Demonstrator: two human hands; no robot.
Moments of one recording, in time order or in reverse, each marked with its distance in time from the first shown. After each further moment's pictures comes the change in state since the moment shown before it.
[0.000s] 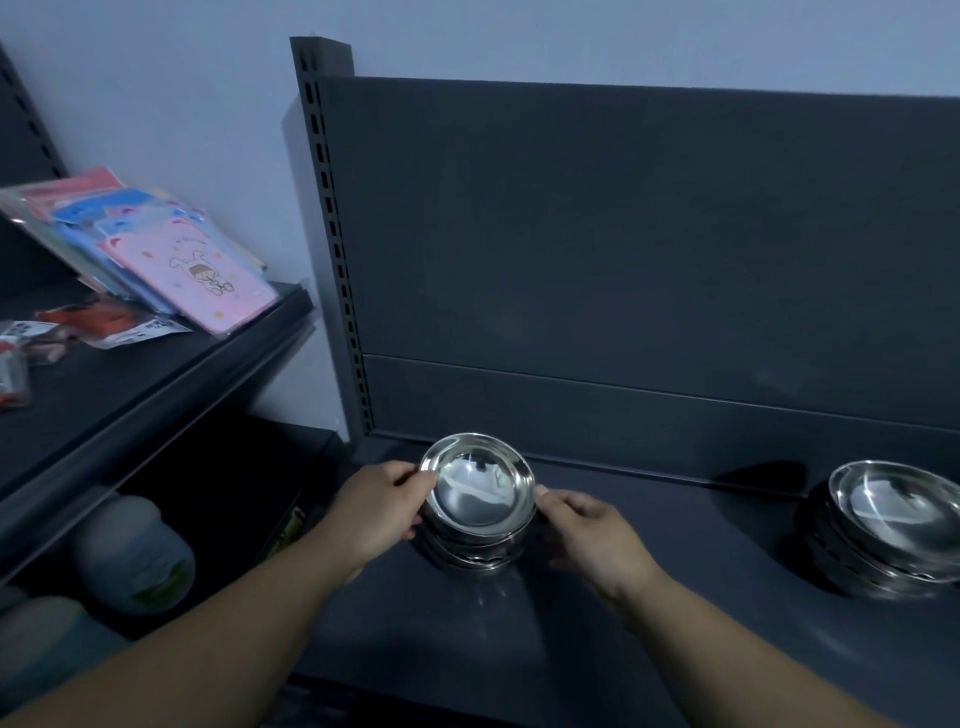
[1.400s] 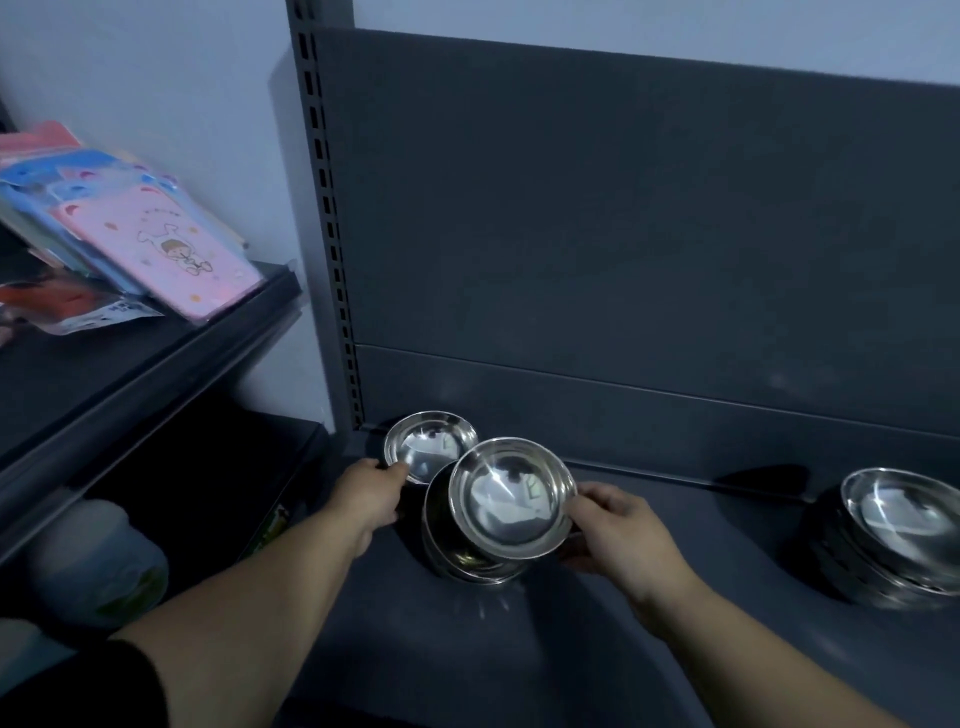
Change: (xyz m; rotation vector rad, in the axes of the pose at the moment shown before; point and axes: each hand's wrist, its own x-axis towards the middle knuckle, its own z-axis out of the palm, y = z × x) left_hand 0.088 -0.051 0.019 -0.309 0.062 -0.309; right_hand -0.002 -0.018 -0.004 -0.015 0.076 0.007
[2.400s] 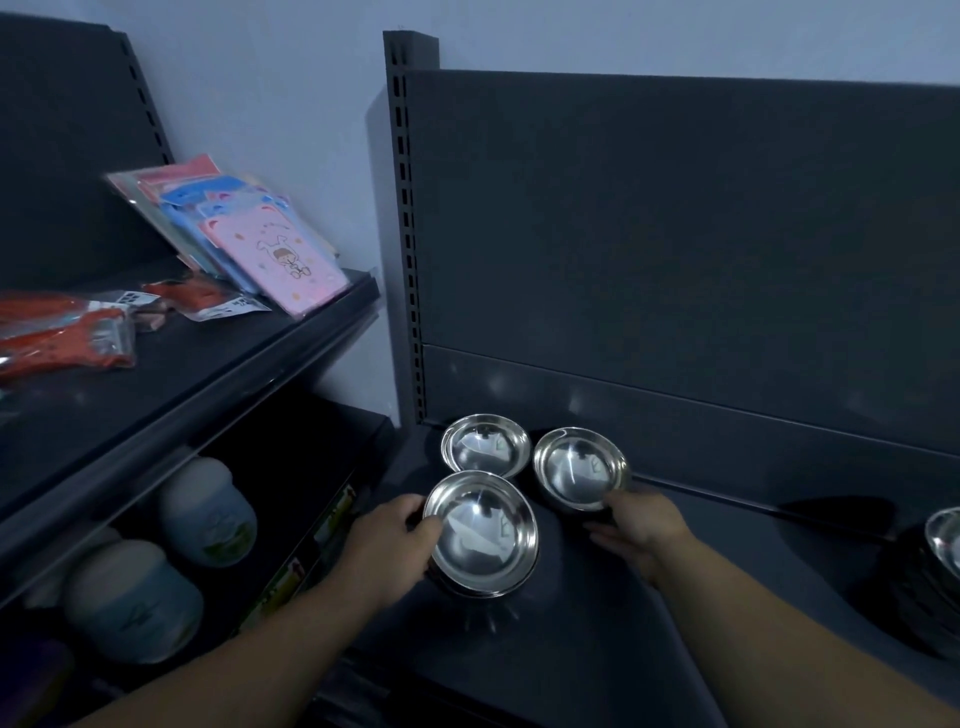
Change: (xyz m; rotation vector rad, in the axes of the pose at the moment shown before) left_hand -0.102 -0.024 -0.035 0.378 0.067 0.277; right_hand 0.069 0.020 0.010 0.128 0.051 0.266
